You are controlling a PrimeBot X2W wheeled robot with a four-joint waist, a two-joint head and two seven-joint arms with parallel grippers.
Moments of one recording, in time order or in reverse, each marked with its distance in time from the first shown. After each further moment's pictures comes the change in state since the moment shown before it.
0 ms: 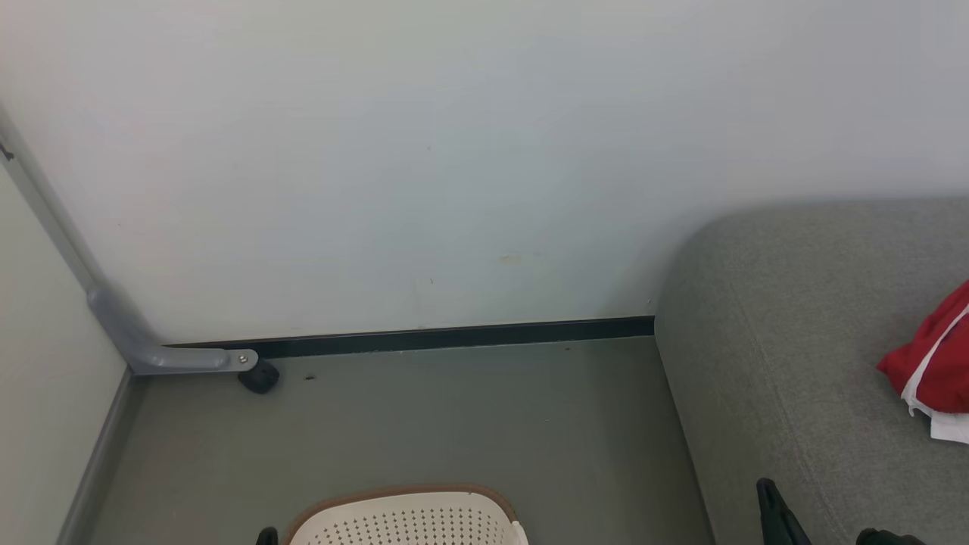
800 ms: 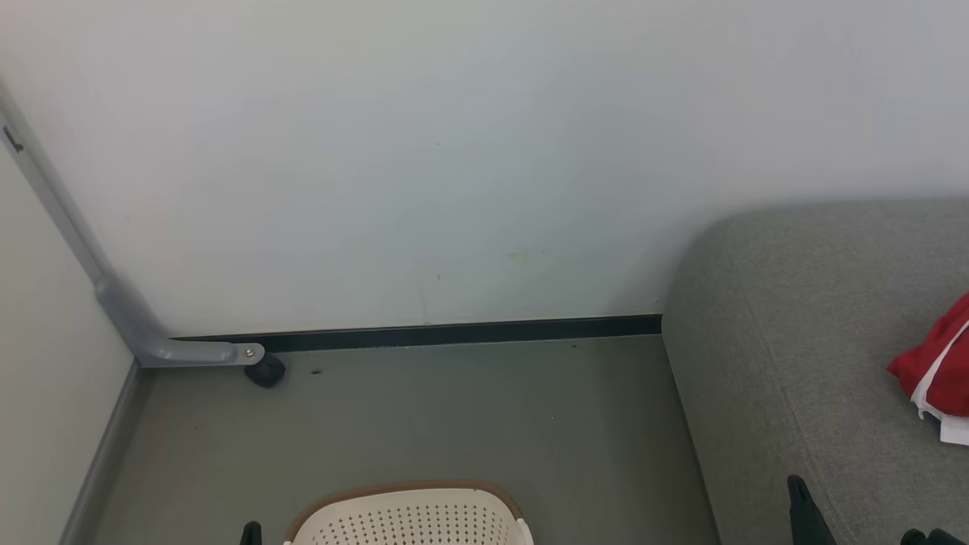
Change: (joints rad) left arm -0.032 0.000 0.052 0.000 -0.318 -0.036 0.094; right arm -0.015 0.016 -0.085 0.002 0.302 0.010 0.092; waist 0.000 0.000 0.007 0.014
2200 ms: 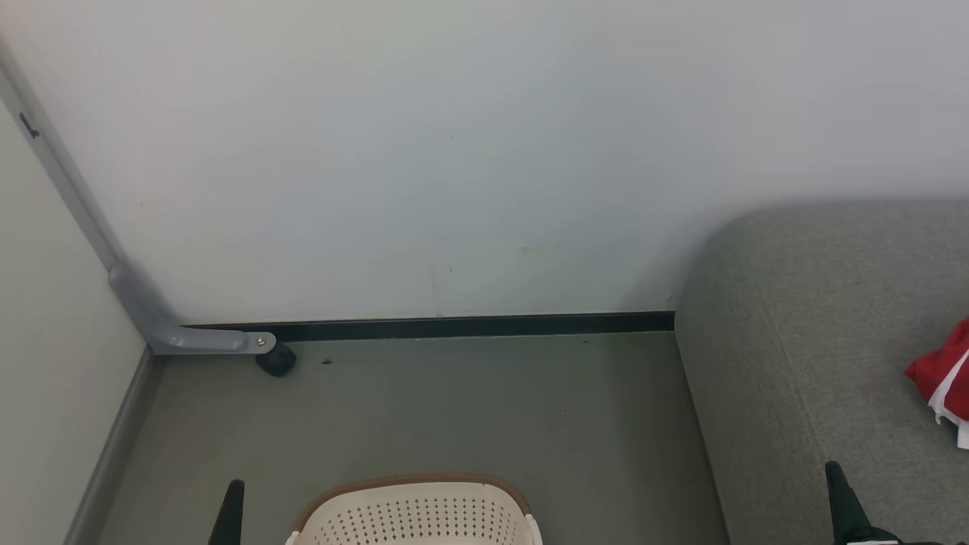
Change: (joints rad) left arm -0.077 -0.001 0.088 -0.003 -0.543 -0.062 0.158; right arm -0.041 0.026 -0.143 0.001 0.521 0.025 0.157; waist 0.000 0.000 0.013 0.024
